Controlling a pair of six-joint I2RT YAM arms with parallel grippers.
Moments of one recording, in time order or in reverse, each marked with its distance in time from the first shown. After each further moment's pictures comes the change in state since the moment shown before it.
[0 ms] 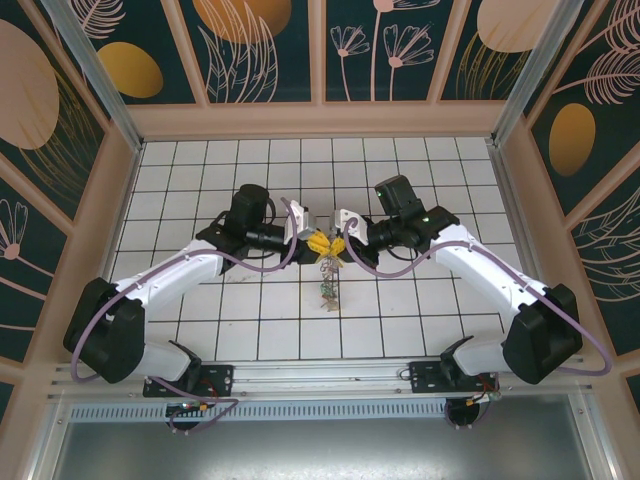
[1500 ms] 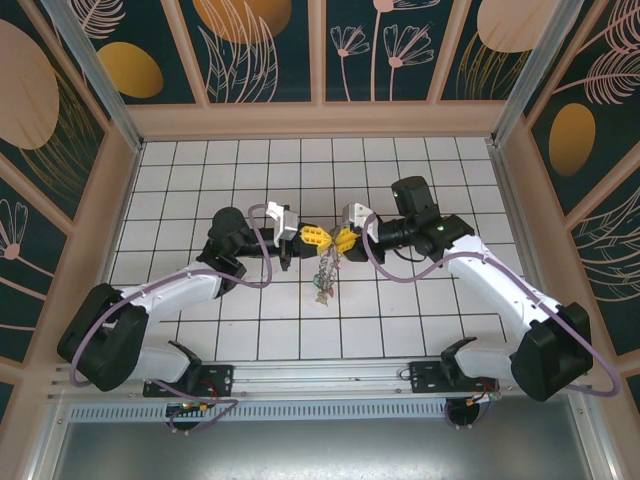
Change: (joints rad) left arm -0.023 -0.041 -0.260 0.903 0.013 -0.498; right arm -0.061 -0.098 -0.087 0.148 -0.088 0.103
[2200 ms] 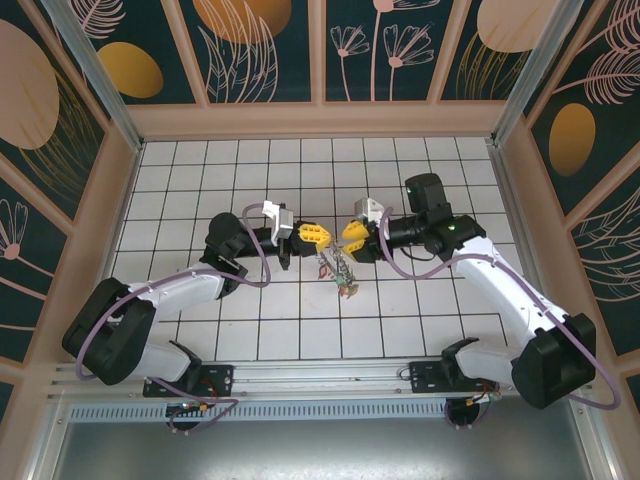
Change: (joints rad) left arm 0.000 0.029 -0.020 0.146 -0.010 -0.082; right arm -0.070 -0.040 0.000 -0.031 -0.150 0.002
